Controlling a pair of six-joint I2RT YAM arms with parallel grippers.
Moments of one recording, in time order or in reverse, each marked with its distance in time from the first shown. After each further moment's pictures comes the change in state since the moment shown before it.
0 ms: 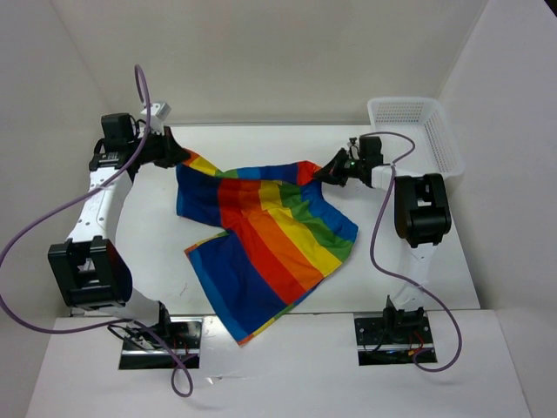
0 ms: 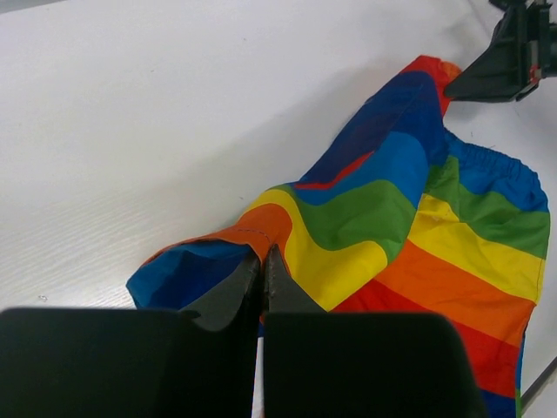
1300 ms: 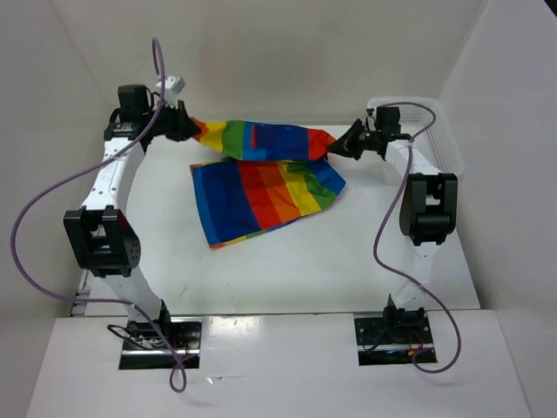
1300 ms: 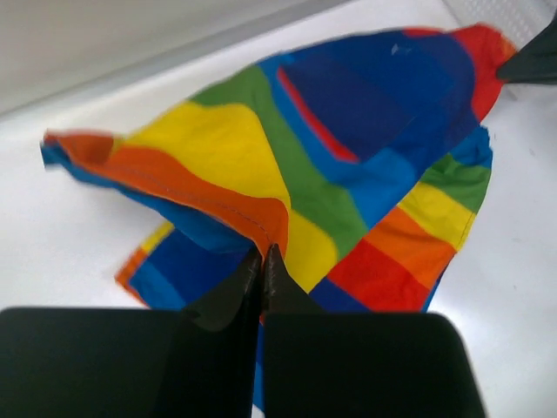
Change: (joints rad) left arm -0.094 0.309 0.455 -0.067 -0.061 0.000; right arm -0.063 0.037 0.409 -0.329 0.039 -0.048
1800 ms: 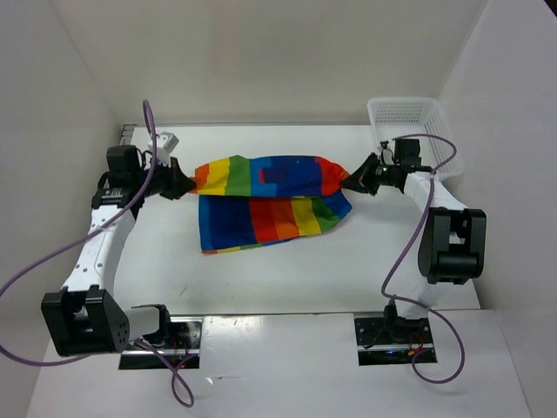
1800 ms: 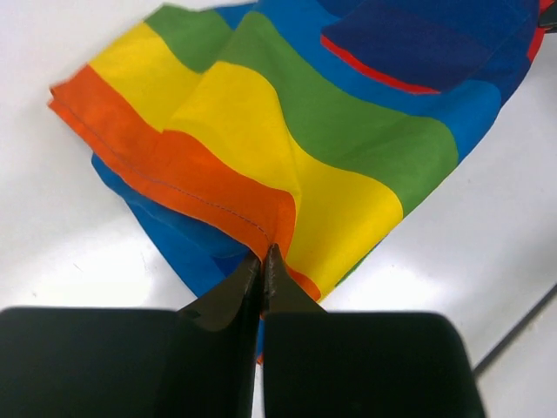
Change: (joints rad) left arm 0.046 -0.571 -0.731 0.071 0.028 -0.002; right arm -0.099 -0.398 -0.497 -0.075 -0.072 -0.136
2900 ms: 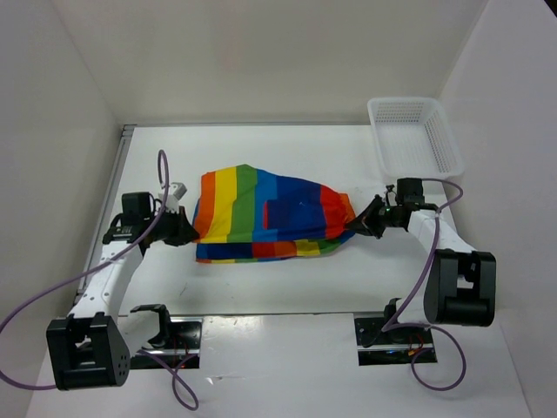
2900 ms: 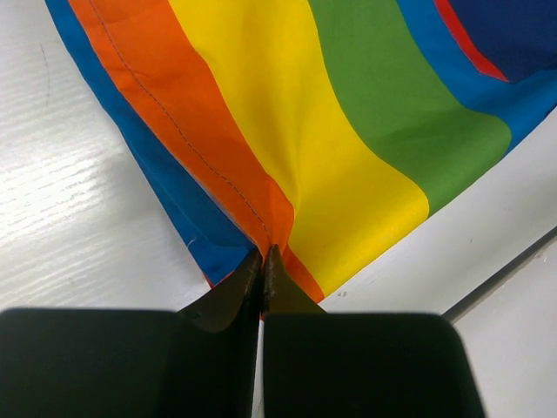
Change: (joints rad) left arm 0.000 -0.228 -0.420 -0.083 -0.067 0.000; right arm -0.026 -0.330 -0.433 -0.119 0.112 0.018
